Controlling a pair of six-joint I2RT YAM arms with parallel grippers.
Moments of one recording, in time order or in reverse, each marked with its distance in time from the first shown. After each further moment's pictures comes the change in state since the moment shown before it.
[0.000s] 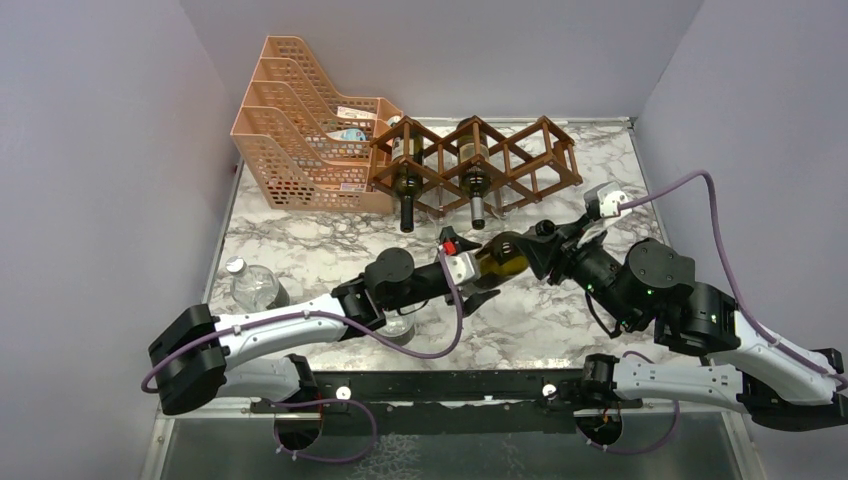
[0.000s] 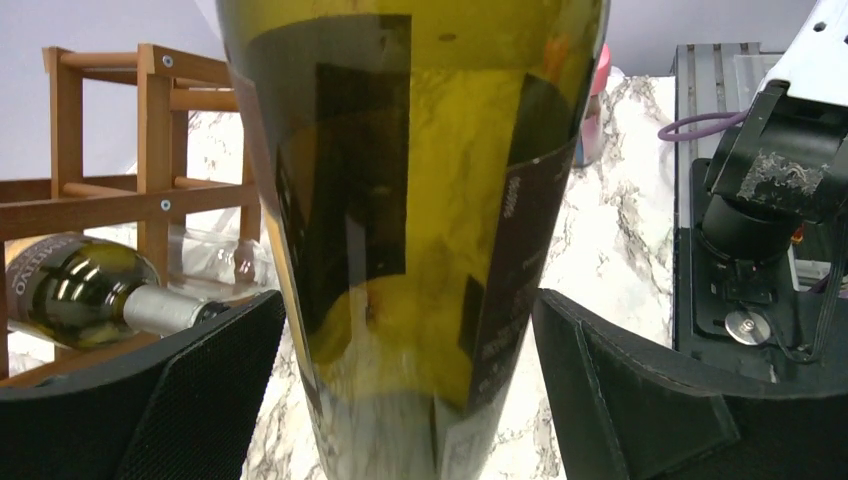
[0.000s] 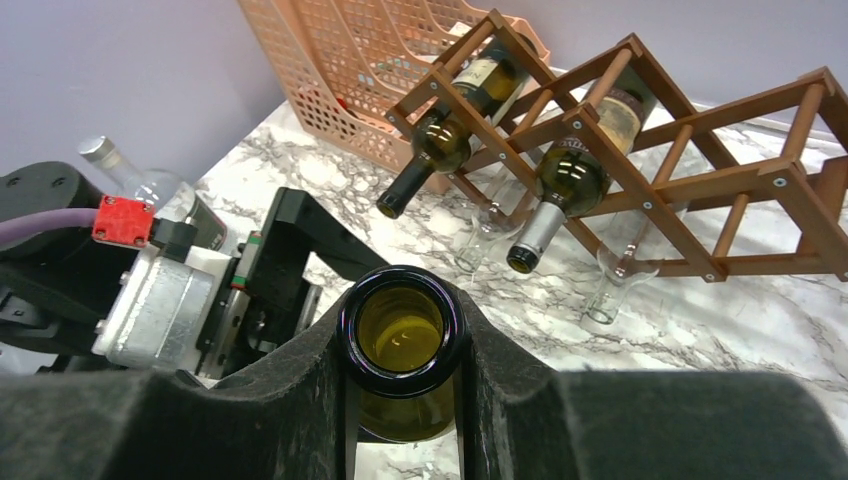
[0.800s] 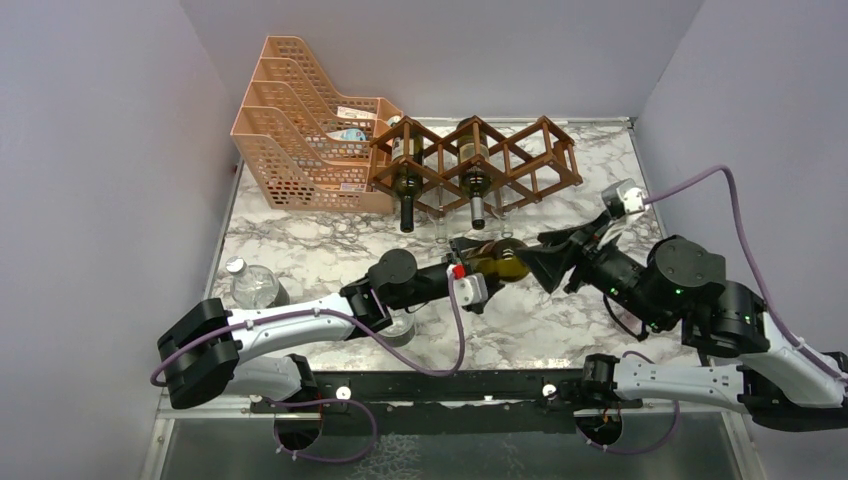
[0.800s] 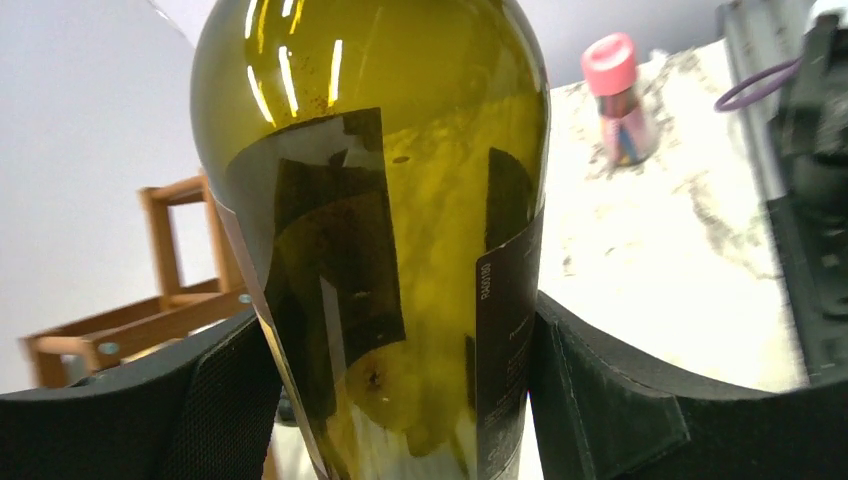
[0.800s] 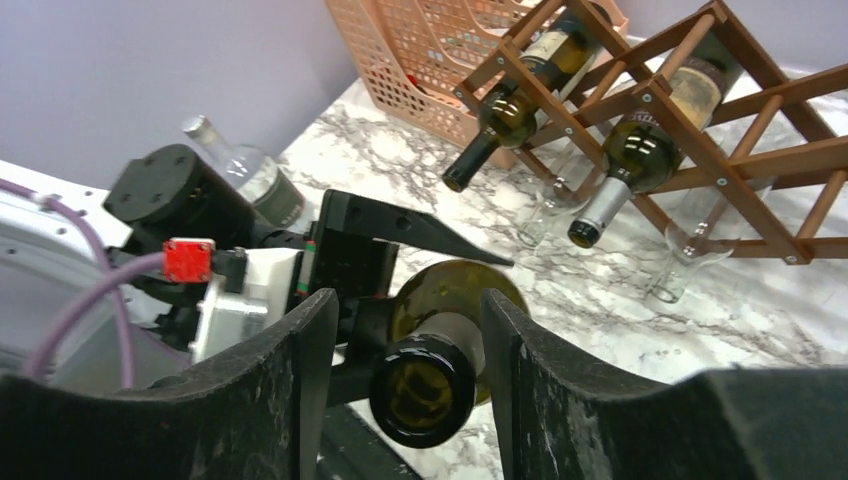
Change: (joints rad) left arm -0.004 0.070 0.003 0.143 0.068 0.256; right arm 0.000 -0.003 0.089 -0.129 -0.123 0.093
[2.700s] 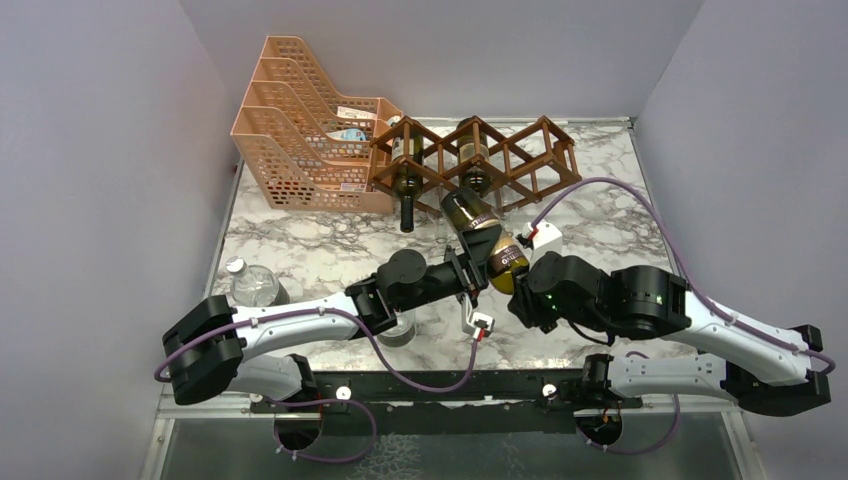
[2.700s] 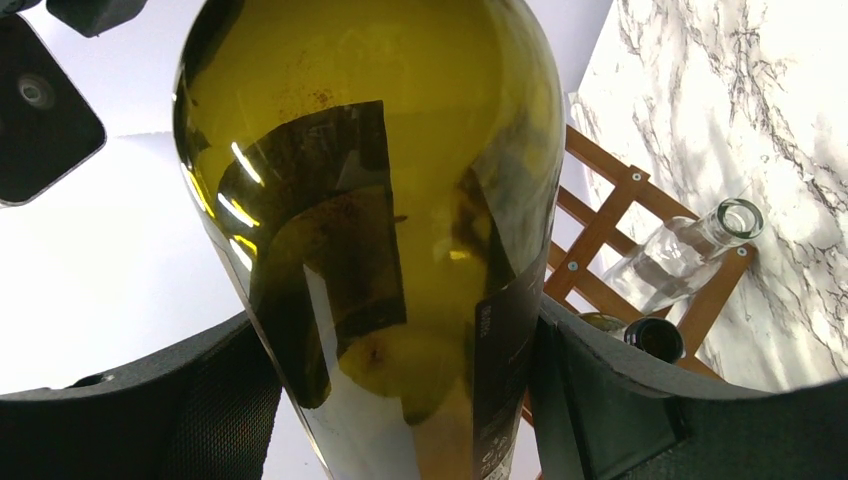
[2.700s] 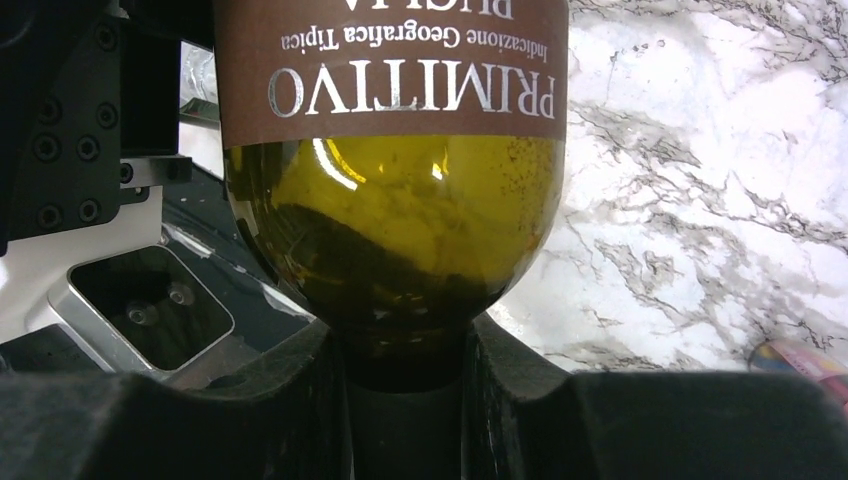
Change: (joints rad) left arm -0.031 0.026 0.032 -0.056 -0.121 1.214; right arm 0.004 0.220 -0.020 -0.518 -0.091 0.328
